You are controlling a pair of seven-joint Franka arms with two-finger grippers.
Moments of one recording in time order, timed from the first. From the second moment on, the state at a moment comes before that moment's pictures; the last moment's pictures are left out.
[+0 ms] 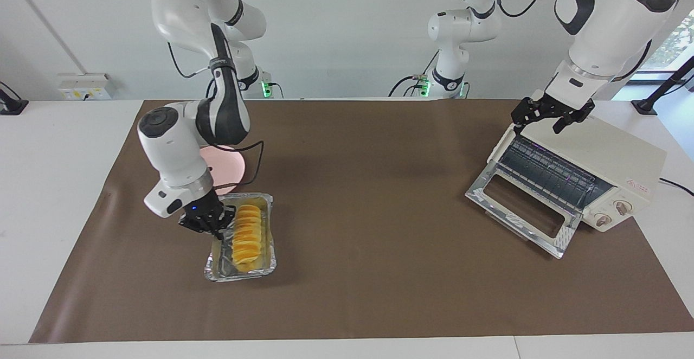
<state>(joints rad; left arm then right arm) -0.02 0.06 -0.07 -1.55 0.02 1.56 -0.02 0.12 0.40 0.00 -1.70 0.05 2.33 -0.01</state>
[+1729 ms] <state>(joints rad) -0.02 0.06 -0.07 -1.55 0.02 1.56 -0.02 0.54 0.51 0.00 -1.70 0.04 2.47 0.51</state>
